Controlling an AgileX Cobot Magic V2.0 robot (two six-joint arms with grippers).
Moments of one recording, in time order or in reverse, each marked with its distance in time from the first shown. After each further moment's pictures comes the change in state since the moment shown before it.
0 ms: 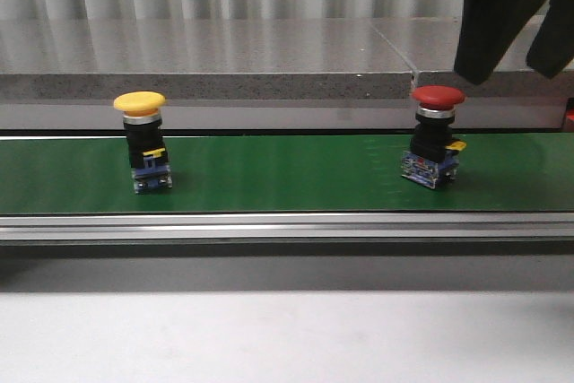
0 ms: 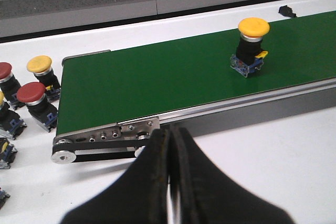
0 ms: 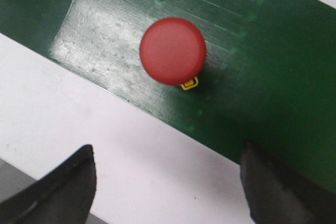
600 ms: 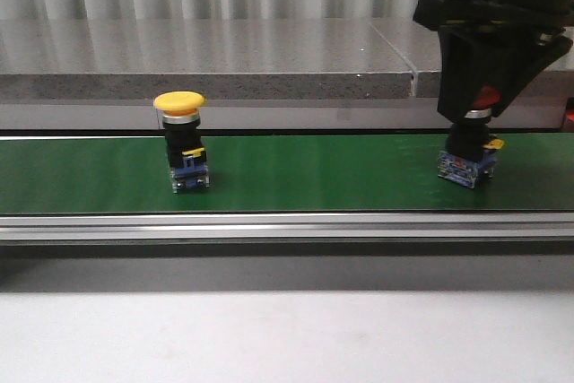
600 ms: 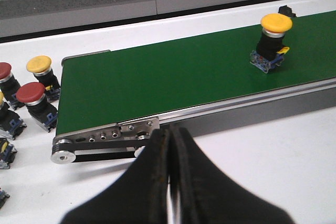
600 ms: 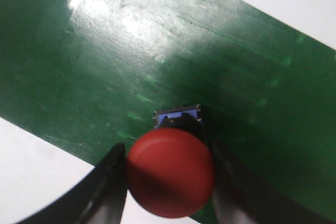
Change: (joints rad) left arm 0.000 0.000 0.000 0.000 0.000 0.000; right arm -0.036 0.178 -0.068 -0.006 -0.078 -0.027
